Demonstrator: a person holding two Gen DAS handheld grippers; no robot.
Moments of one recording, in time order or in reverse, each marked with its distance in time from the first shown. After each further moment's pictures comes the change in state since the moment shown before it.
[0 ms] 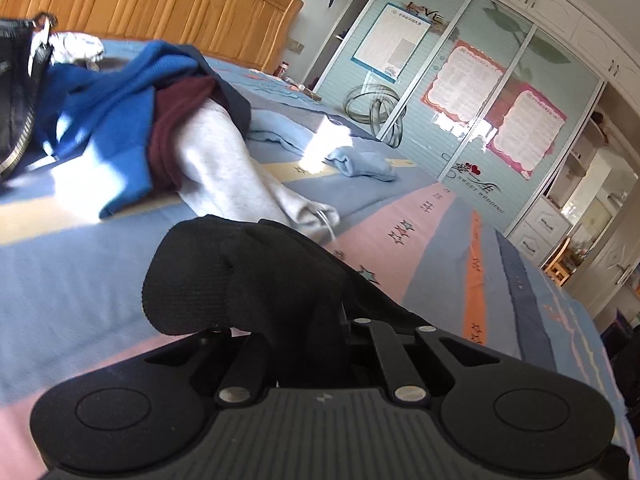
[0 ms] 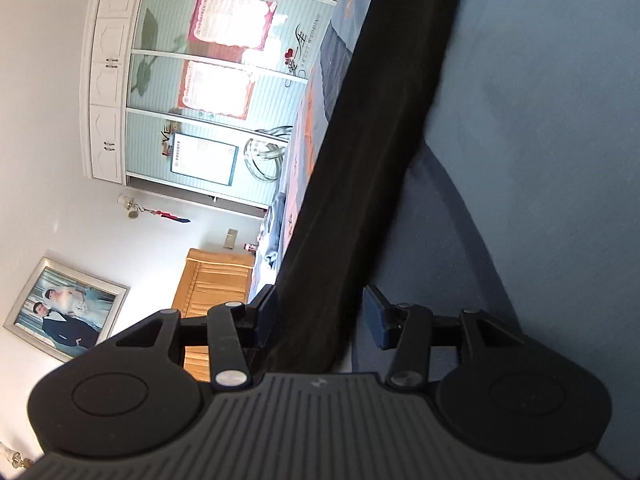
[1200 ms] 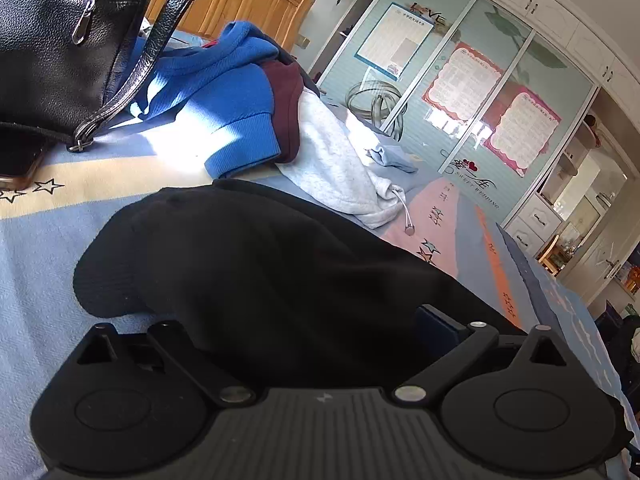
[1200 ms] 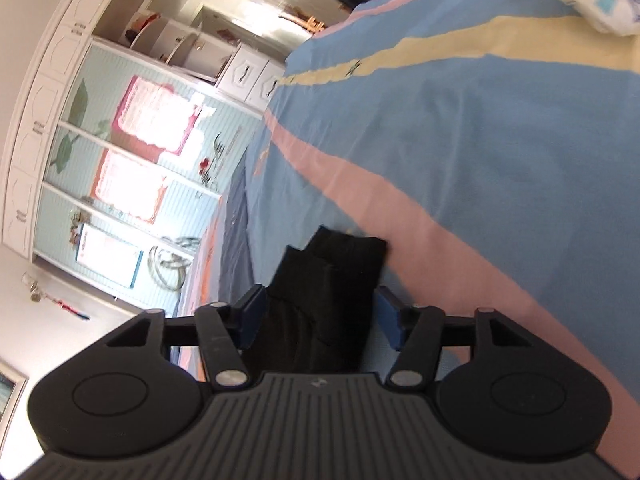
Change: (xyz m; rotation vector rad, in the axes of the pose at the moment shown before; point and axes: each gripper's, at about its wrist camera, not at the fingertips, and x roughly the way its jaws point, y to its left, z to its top) left arm -0.043 0.118 -0.037 -0.025 0.019 -0.054; right arm 0.026 -0.027 0.211 -0.090 -0.305 -0.305
